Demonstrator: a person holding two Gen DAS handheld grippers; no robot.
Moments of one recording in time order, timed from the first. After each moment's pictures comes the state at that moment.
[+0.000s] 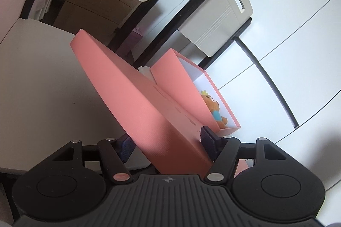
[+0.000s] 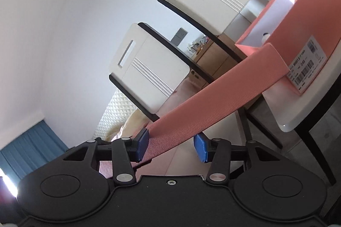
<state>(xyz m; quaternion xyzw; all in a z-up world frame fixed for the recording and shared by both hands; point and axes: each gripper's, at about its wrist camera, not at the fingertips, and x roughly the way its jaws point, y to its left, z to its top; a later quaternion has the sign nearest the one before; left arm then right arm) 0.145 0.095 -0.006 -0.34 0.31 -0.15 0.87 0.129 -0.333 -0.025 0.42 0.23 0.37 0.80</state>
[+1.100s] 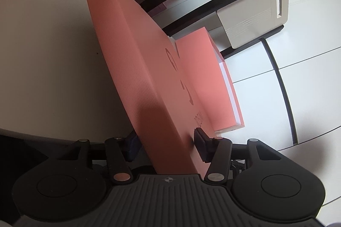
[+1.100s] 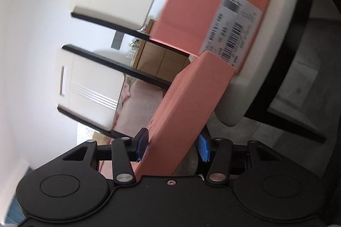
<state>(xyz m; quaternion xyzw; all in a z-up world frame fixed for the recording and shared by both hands) 0.156 0.127 -0.084 -0.45 0.39 -0.15 0.79 0.200 -0.343 -0.095 0.50 0.33 0.26 0.76</state>
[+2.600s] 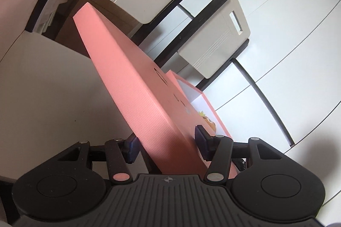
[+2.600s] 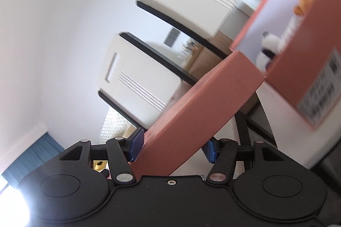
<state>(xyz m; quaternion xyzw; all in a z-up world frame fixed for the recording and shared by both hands) 0.115 0.120 0.000 -0.36 0.26 -0.15 0.88 0.216 -0.344 -0.028 0.44 0.23 0.38 0.79</state>
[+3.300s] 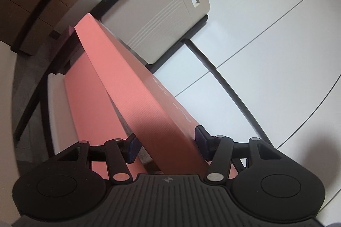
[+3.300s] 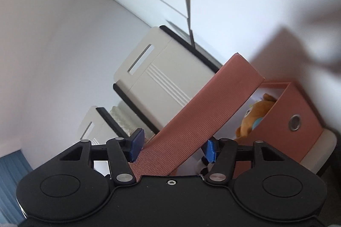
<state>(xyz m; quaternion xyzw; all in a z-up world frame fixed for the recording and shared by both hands) 0.264 -0.066 -0.025 -0.38 0.22 -0.26 0.86 0.267 -0.536 -0.011 0.41 0.11 0.26 0.86</state>
